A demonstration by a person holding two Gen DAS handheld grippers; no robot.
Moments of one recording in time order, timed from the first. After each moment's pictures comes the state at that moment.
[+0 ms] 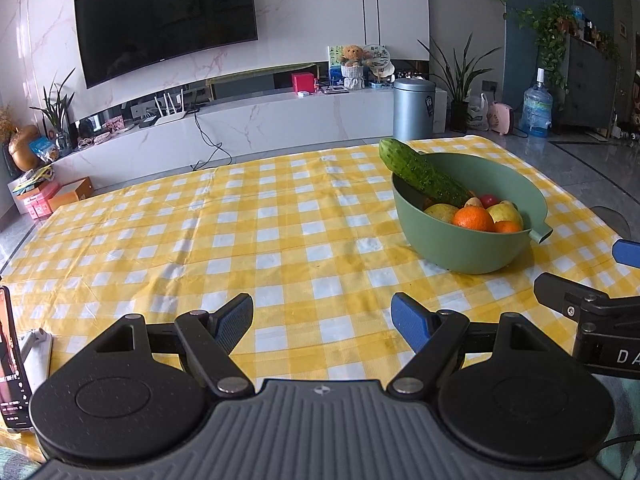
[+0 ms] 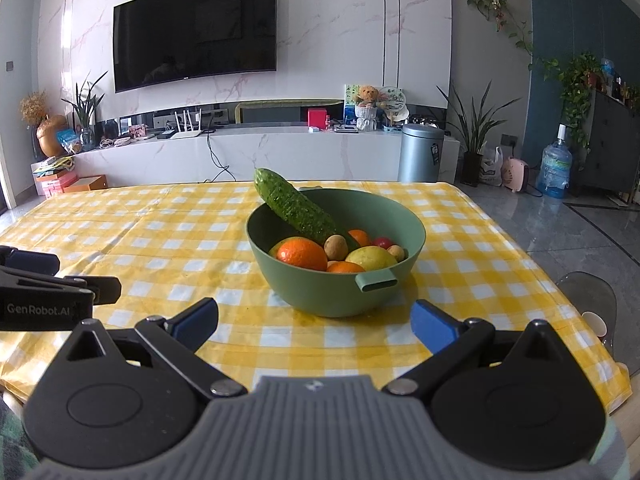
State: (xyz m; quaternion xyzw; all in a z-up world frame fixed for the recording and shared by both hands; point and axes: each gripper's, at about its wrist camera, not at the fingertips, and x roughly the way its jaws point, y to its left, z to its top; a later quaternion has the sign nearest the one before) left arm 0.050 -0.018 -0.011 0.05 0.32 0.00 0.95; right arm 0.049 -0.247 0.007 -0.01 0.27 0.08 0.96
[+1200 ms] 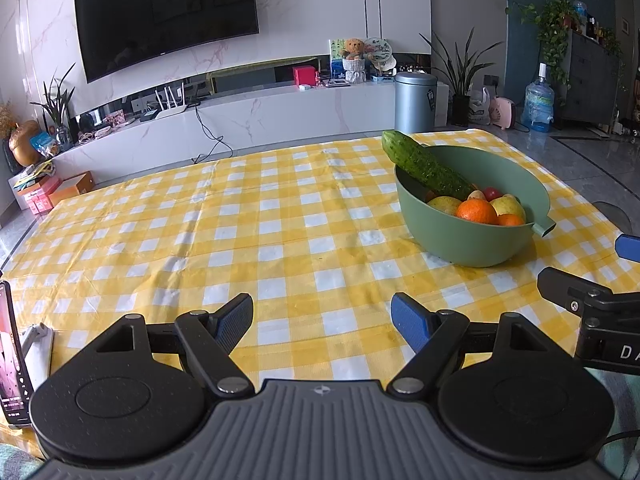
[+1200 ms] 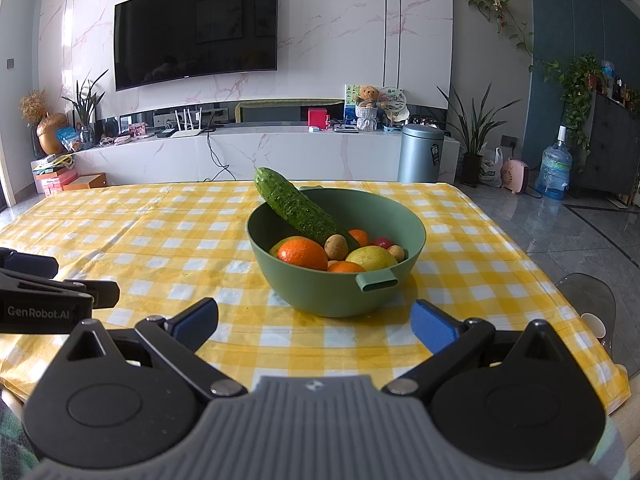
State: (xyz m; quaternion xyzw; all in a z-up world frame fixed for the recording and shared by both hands) left arm 0.050 -0.015 -0.014 0.05 0.33 0.01 0.94; right arm 0.049 -0.246 0.007 -0.01 0.27 0.08 0.96
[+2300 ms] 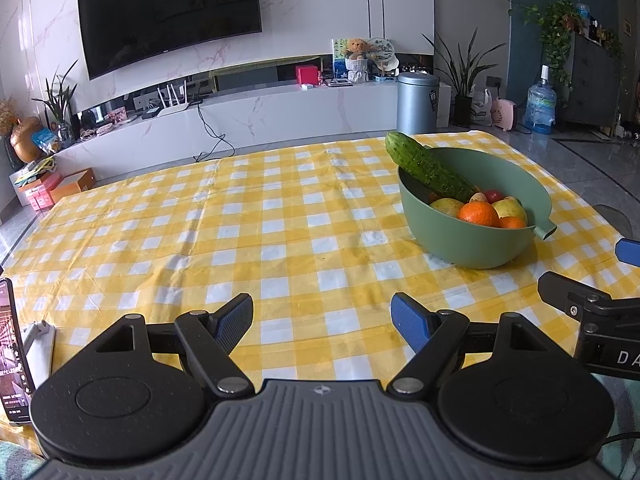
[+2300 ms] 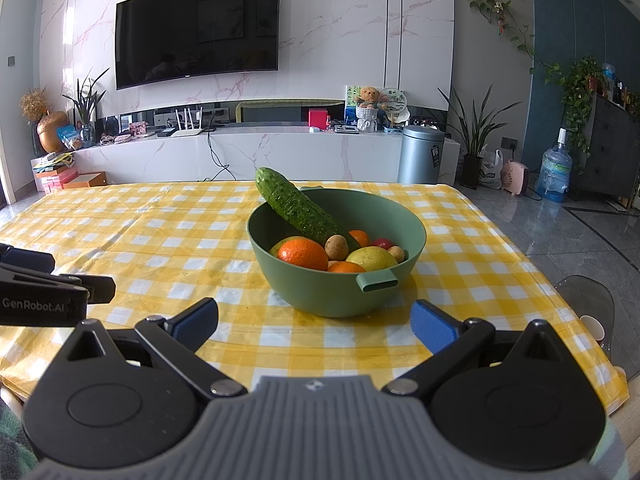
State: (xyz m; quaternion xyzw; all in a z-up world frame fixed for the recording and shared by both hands) left arm 0.049 -0.013 -0.013 0.04 0.33 0.01 0.94; right arm 0.049 -0.246 0.007 -0.01 0.27 0.08 0.96
